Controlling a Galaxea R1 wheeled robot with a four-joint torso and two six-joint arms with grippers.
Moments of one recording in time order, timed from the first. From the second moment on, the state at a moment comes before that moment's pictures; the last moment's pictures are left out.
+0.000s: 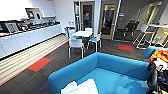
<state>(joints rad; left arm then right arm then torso) 1.48 2.86 -2.40 1.19 -0.03 -0.90 -1.60 3.03 -2.65 -0.14 0.21 0.15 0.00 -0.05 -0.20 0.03</state>
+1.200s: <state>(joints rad) 1.50 2.95 -2.51 1.19 -0.04 -0.90 -1.62 3.08 -2.72 -0.14 0.20 0.15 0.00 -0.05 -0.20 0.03</state>
